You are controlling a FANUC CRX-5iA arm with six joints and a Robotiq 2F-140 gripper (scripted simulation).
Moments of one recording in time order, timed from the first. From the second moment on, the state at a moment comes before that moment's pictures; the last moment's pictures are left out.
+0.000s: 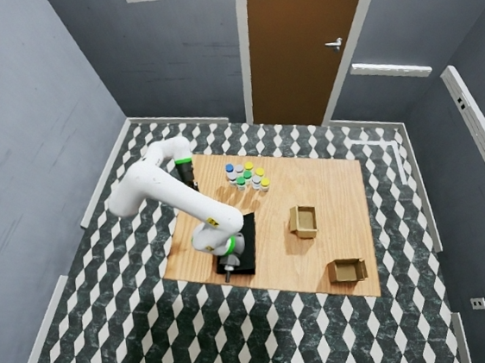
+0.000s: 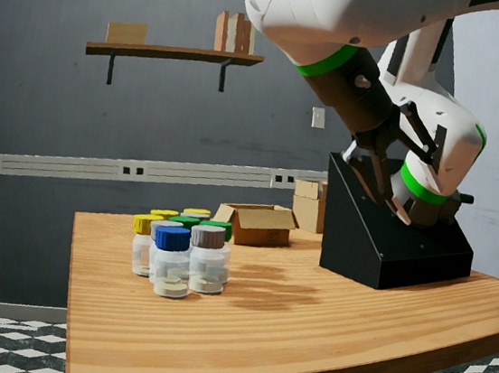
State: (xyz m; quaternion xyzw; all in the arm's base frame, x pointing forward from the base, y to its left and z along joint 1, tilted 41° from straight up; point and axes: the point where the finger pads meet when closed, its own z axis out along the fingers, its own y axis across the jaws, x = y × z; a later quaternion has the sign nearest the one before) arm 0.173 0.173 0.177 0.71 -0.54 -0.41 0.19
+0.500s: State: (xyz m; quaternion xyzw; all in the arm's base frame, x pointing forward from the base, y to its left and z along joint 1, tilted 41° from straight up) arm 0.222 0.158 0.173 0.79 -0.48 -0.37 0.12
